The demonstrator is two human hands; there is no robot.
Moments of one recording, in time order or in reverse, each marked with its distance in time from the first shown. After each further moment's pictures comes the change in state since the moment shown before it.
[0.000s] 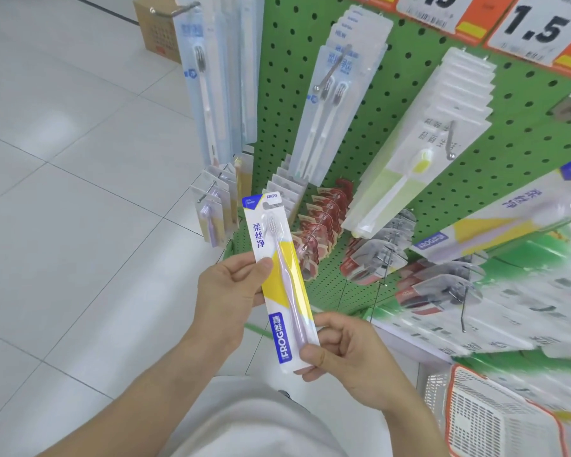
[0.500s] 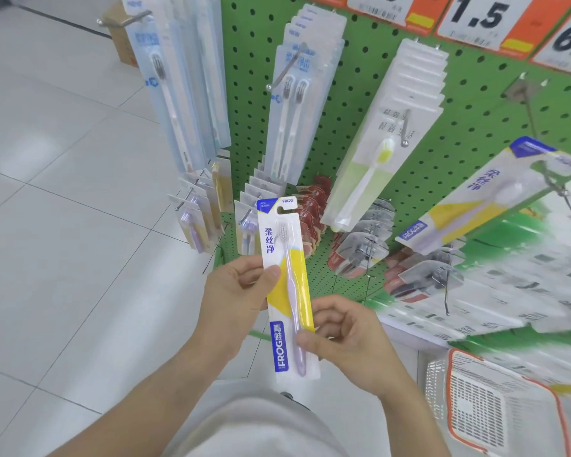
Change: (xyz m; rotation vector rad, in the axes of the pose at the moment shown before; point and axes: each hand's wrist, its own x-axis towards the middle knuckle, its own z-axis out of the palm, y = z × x) left_hand -0.006 -0.007 0.018 0.238 -0.099 0.074; right_hand -0.006 -0.007 -0.008 -0.014 0.174 -0.157
